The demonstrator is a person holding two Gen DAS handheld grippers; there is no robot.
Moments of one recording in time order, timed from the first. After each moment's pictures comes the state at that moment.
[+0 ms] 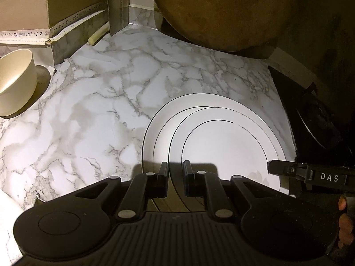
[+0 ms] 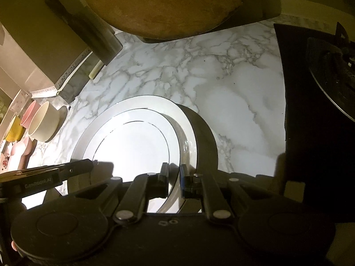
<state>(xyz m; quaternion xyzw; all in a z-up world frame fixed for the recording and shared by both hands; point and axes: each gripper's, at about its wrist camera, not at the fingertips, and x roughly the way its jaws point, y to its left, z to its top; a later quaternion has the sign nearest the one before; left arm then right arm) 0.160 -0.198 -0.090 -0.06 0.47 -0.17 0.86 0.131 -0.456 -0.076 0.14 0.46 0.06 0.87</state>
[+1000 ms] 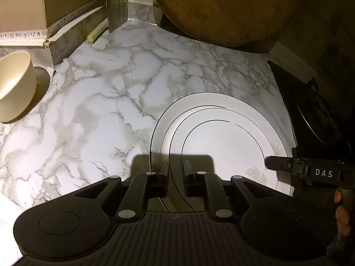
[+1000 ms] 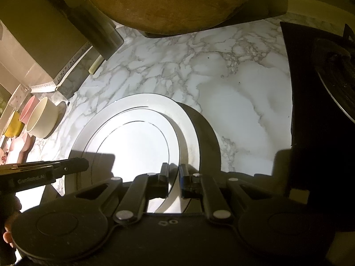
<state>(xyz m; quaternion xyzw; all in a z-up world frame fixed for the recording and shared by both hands) 0.170 -0.191 -0.084 -0.05 0.49 -0.18 0.85 0.141 -0.452 -0.079 0.13 0.48 0.06 0.87</state>
